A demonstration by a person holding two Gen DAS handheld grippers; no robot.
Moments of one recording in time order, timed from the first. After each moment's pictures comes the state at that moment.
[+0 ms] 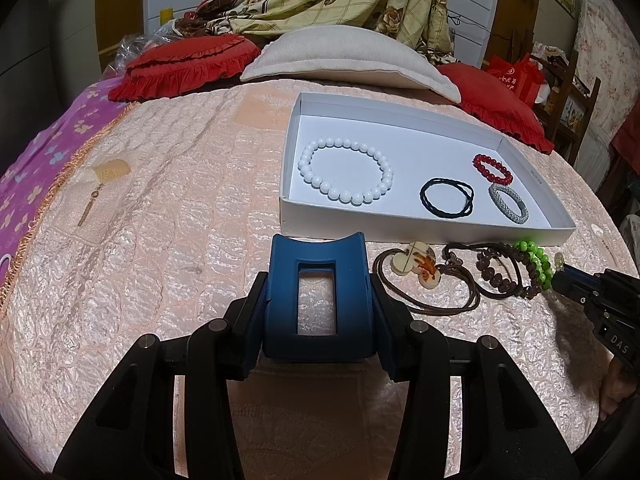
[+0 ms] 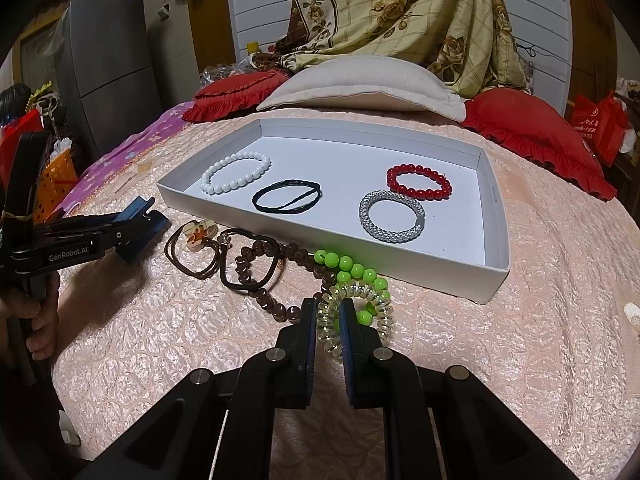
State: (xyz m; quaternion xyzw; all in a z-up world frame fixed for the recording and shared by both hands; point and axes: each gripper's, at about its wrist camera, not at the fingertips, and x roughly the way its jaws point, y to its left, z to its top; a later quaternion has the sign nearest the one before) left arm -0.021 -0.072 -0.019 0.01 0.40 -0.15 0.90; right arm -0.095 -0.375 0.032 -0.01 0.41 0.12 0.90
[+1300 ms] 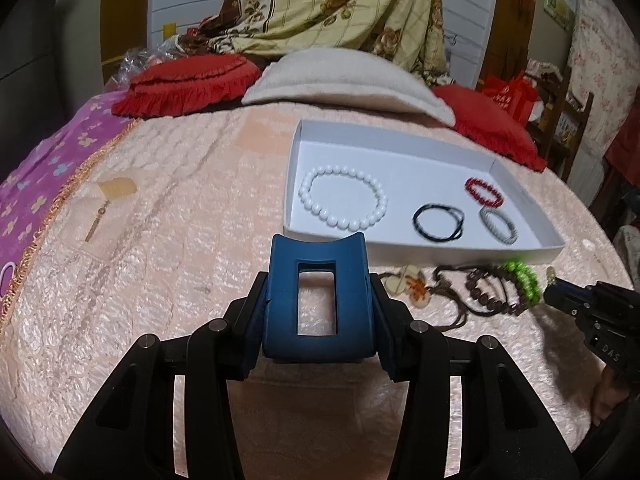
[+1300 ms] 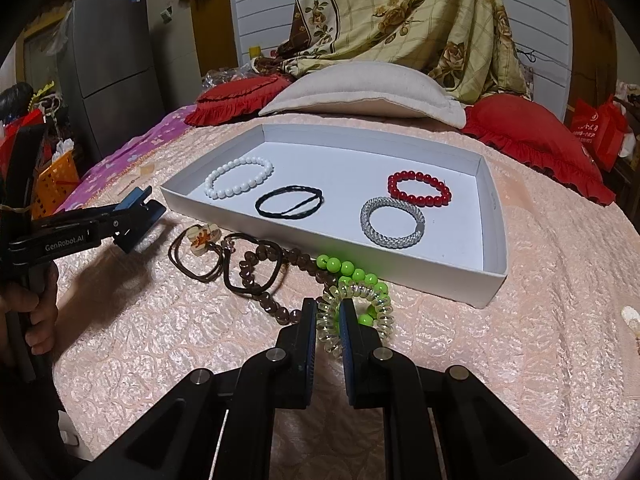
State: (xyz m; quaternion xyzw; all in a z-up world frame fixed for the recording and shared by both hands) left arm -0.026 -0.063 -0.002 -0.01 0.37 -0.16 0.92; right arm -0.100 -0.376 0.037 -0.01 0.40 0.12 0.91
